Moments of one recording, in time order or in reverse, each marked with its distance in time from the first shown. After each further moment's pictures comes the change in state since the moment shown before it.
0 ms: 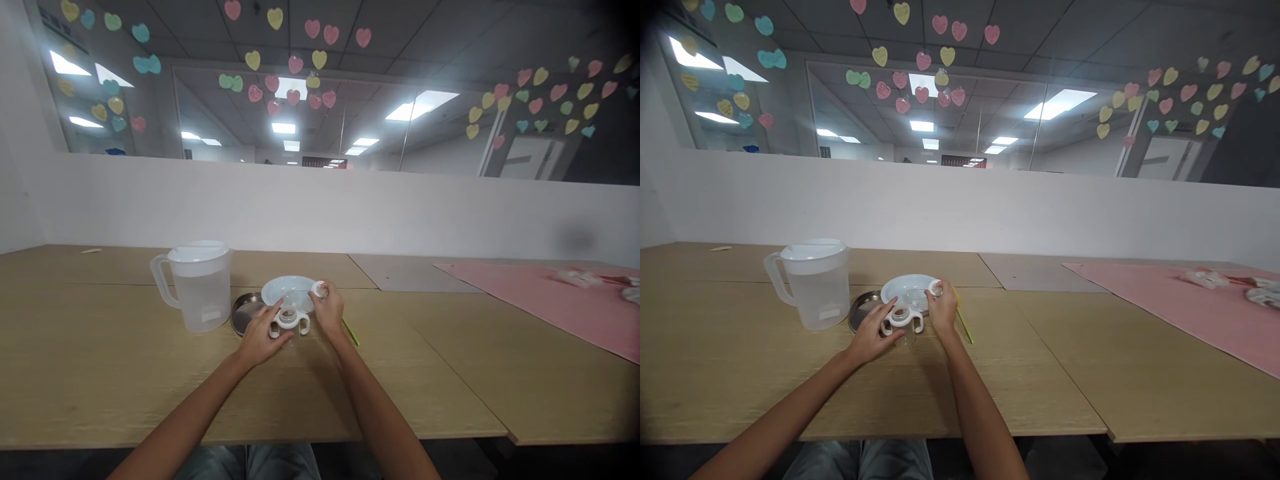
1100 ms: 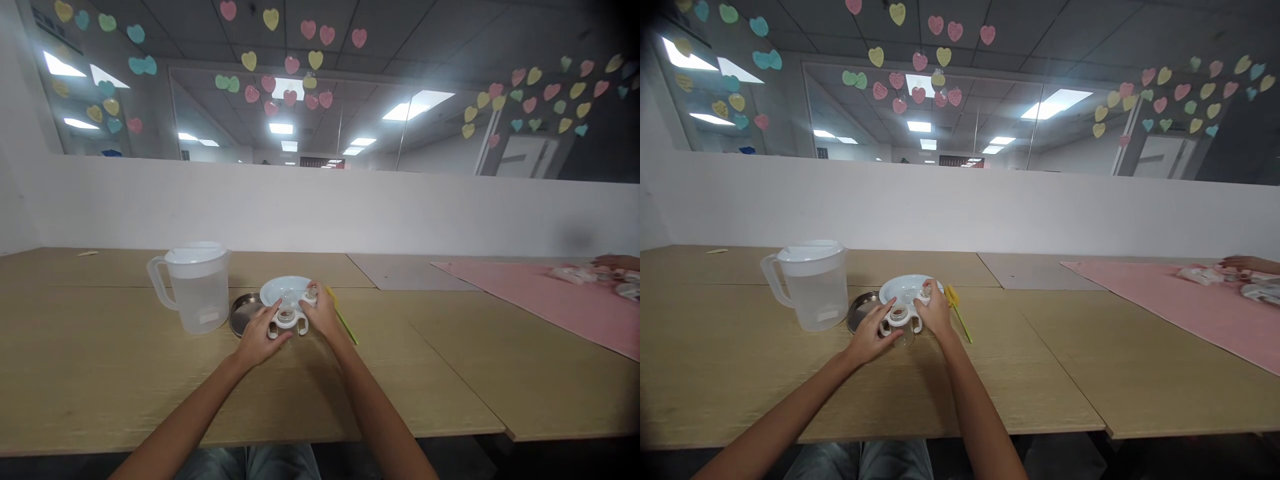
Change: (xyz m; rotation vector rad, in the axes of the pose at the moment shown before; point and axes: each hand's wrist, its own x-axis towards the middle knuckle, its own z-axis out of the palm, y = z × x) left_hand 0.000 -0.002 0.000 0.000 -0.008 0.007; right_hand -0.007 -0.022 -0.011 -0.021 -0.285 -0.071
